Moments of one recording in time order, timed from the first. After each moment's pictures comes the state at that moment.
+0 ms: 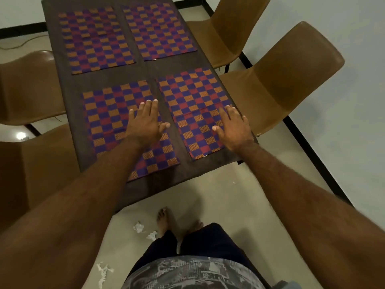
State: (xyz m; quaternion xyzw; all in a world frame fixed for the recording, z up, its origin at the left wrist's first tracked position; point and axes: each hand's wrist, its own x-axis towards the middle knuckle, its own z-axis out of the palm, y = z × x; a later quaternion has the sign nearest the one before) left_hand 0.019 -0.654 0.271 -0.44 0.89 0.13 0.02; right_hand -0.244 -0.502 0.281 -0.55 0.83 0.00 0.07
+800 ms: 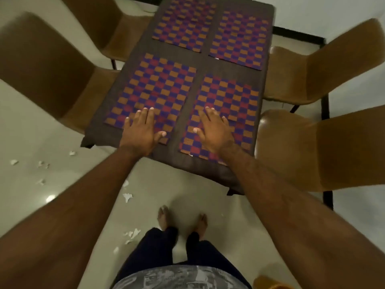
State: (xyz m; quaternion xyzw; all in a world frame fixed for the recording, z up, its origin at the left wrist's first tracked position) left_hand -0.029 -0.478 0.269 -0.72 0.69 0.10 0.00; right_hand -0.291 -0.544 0.270 -0.83 0.54 -0.03 0.12
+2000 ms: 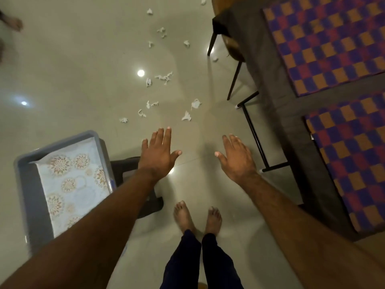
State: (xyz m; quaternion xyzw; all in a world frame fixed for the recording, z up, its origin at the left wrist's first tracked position) left_hand -0.102 -0.134 0.031 -0.94 0.25 0.23 0.01; right_hand -0.225 -0.379 0.006 -0.95 0.19 0.15 0.19
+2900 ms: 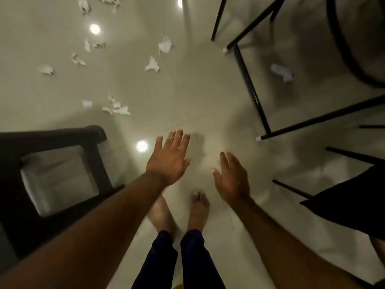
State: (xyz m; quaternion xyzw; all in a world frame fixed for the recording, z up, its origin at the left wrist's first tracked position) left_hand -0.217 -0.177 -0.288 -0.86 0.41 0.28 0.02; right_hand -0.382 -0.338 -0.306 -0.93 0.28 0.19 0.14
